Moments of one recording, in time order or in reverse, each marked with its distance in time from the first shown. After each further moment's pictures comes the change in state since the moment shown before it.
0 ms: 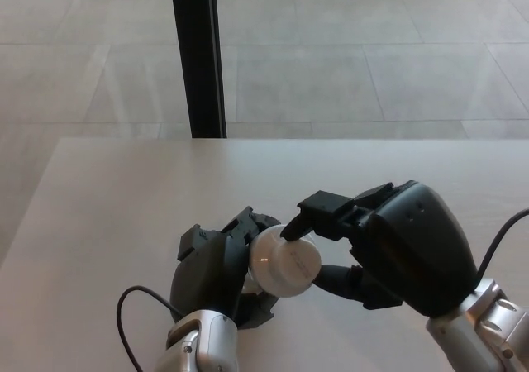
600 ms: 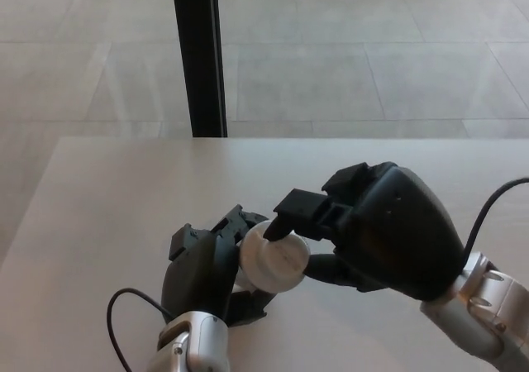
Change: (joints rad) left_arm 0.013 0.012 0.025 -0.003 -0.012 -0.047 0.013; right_arm -0.146 -0.087 0.062 0.075 -0.061 -0.139 -0.058
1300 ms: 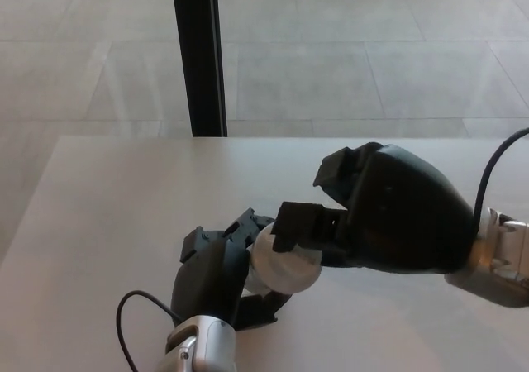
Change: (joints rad) left_arm 0.005 0.010 -0.028 0.001 0.000 -0.021 -0.011; right_arm -0.222 -0.168 0.069 0.093 -0.085 -0.249 -0.073
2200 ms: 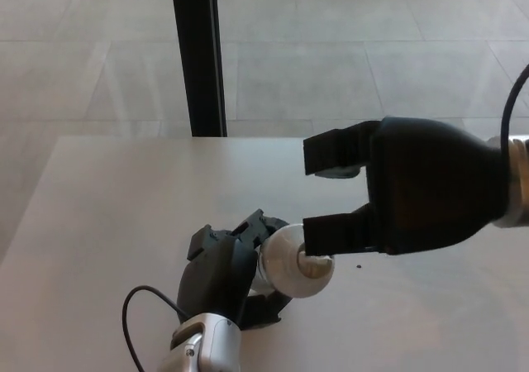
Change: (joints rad) left_arm -0.017 0.007 -0.015 0.031 0.002 0.003 -0.007; right_arm -0.331 -0.175 0.110 0.120 -0.219 -0.326 -0.299
